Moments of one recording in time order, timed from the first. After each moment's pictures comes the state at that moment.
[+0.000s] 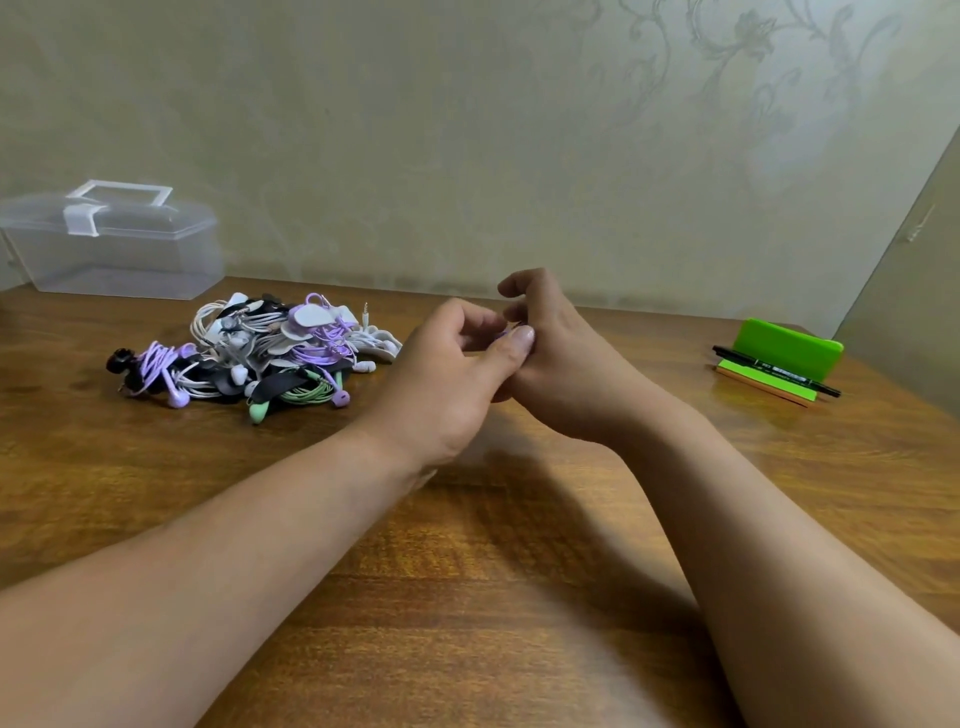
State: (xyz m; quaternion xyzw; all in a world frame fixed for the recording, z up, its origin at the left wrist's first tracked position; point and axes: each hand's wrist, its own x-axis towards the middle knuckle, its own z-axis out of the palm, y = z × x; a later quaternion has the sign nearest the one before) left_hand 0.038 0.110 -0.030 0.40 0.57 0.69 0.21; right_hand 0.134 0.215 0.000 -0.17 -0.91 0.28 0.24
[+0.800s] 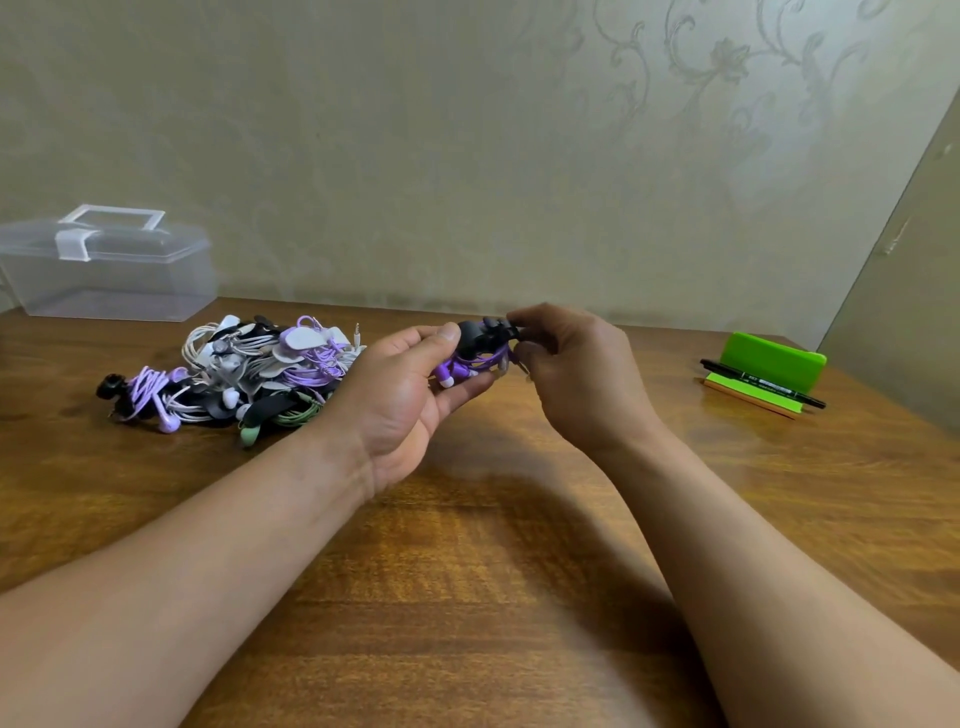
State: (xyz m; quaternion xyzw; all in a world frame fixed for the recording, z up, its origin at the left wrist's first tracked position) left_hand 0.018 0.106 -0.018 0.24 0.42 0.80 0.36; right_hand 0.131 0.236 -0.014 -0.23 -0.85 0.24 0.41
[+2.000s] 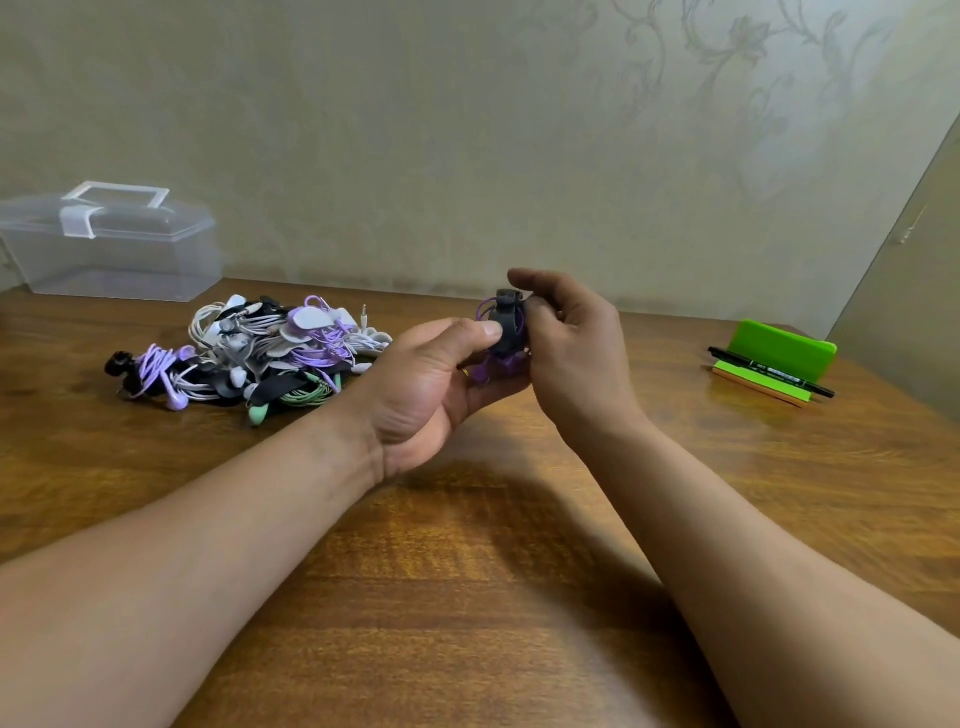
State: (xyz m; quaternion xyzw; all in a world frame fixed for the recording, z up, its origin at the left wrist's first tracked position) left_hand 0.019 0.109 -0.027 0.34 0.40 0.74 0.43; right_hand 0.114 0.213 -0.014 -0.22 -0.73 0.43 0.49
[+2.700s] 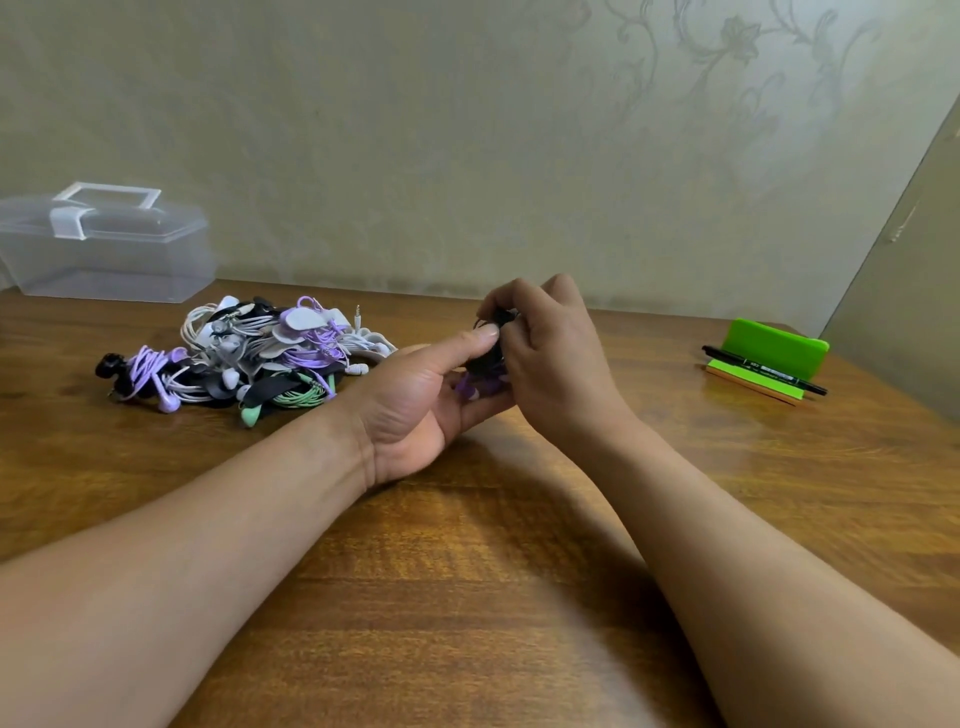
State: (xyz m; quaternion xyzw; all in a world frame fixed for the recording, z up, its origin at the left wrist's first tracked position) left_hand 0.018 0.111 -0.030 0.29 0.37 0.72 0.51; right_hand 0.121 0.214 -0.013 -0.18 -0.86 0.24 0.41
